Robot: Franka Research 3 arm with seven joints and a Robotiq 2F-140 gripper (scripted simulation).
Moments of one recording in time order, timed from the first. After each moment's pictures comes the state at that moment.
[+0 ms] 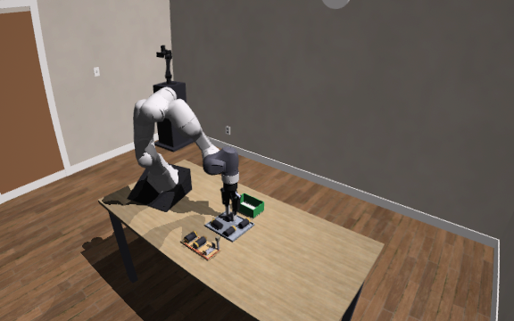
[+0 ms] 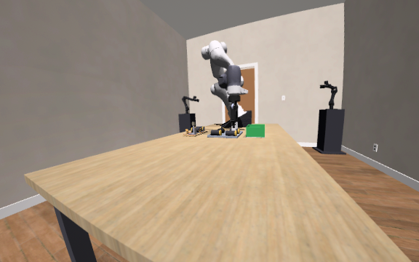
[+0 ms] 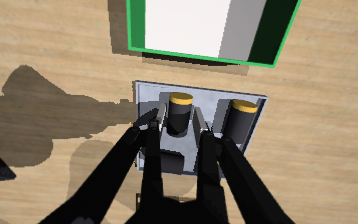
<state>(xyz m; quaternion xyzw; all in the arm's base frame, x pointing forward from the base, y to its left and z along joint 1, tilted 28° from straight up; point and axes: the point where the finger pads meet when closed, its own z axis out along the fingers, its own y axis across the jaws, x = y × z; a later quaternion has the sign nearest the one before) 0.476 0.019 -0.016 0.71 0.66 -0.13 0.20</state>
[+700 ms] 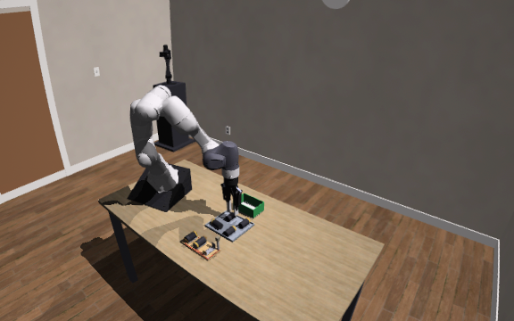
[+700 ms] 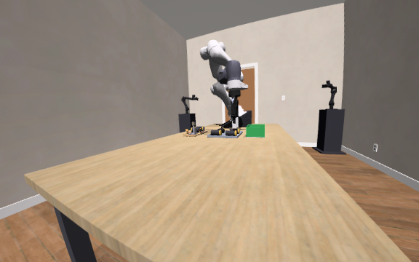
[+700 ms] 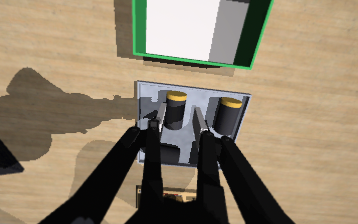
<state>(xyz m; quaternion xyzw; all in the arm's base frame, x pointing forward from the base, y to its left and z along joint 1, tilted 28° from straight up) 0.479 0.038 0.009 0.71 0.67 -0.12 0.20</state>
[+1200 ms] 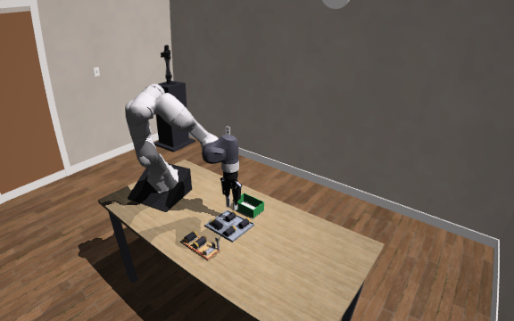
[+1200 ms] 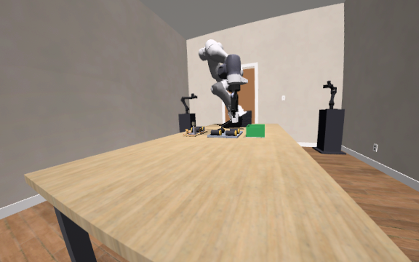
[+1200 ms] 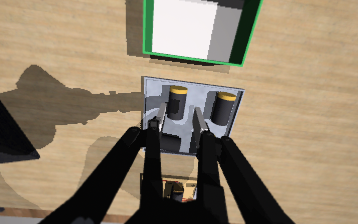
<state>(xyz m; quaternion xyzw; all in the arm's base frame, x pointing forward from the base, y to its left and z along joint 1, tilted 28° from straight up) 0.473 0.053 0.040 0.71 0.67 -0.12 0.20</state>
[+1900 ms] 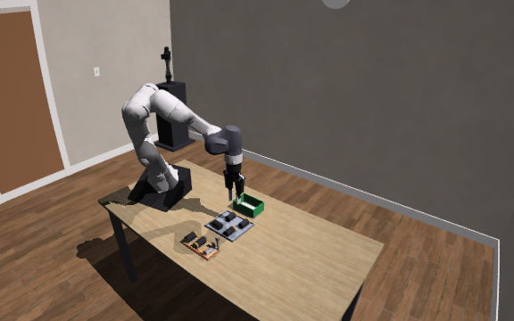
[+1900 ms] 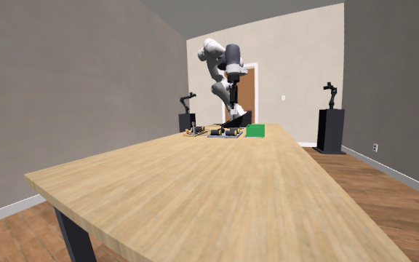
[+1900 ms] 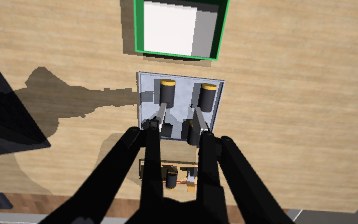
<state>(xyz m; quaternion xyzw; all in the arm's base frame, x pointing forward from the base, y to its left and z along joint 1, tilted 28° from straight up) 0.491 0.075 0.089 0.71 0.66 -0.12 0.21</state>
